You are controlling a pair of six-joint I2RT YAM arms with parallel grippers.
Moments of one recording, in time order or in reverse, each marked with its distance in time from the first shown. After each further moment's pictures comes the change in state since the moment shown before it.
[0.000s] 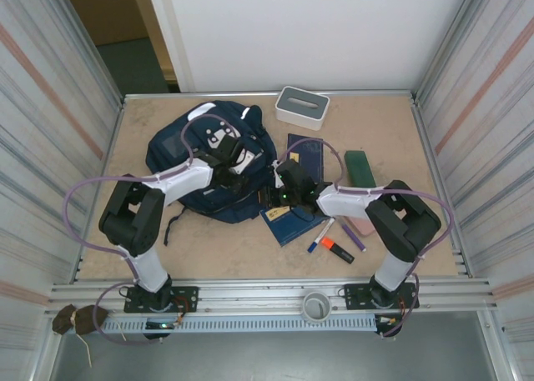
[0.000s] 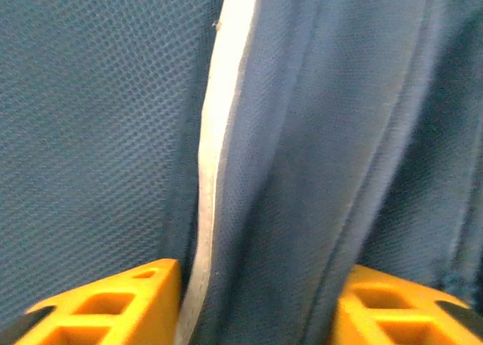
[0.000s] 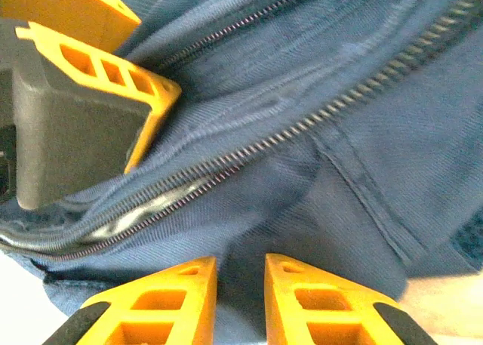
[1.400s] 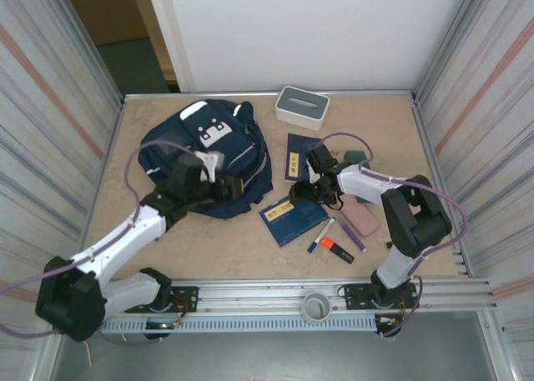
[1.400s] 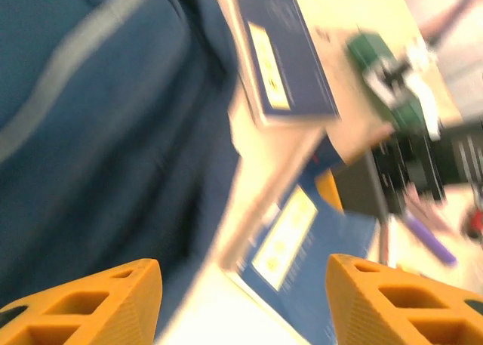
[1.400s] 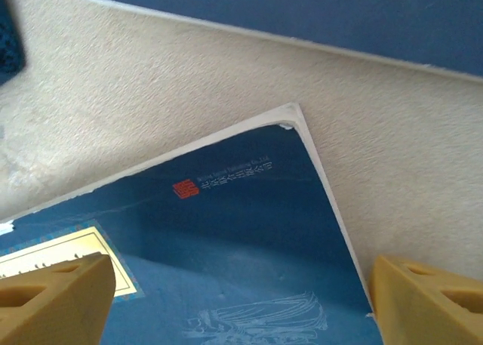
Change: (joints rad) left arm 0.005 -0.666 -0.475 0.269 0.325 -0.579; right arm -0.262 -0.010 0.099 -0.575 -0.009 -0.161
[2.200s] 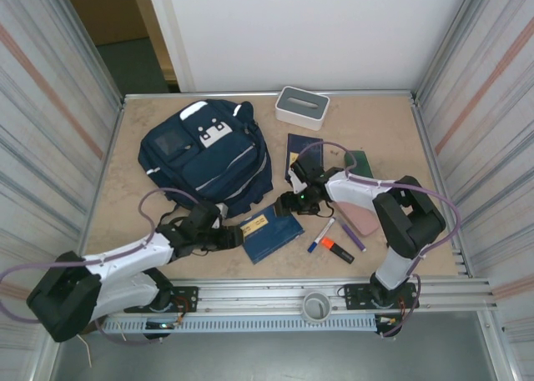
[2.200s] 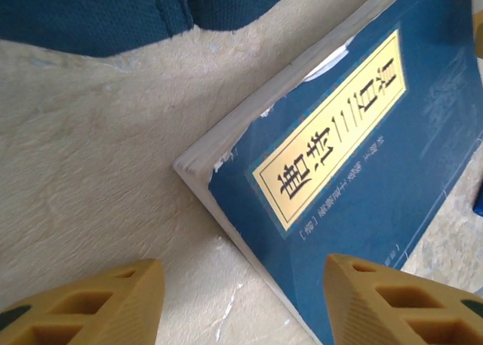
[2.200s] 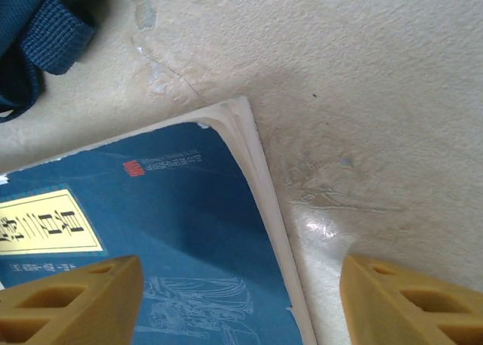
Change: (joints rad) left arm -0.198 0.021 -0.309 0.036 -0.051 -0.327; right arm 0.133 0.019 -0.014 0.045 -0.148 0.035
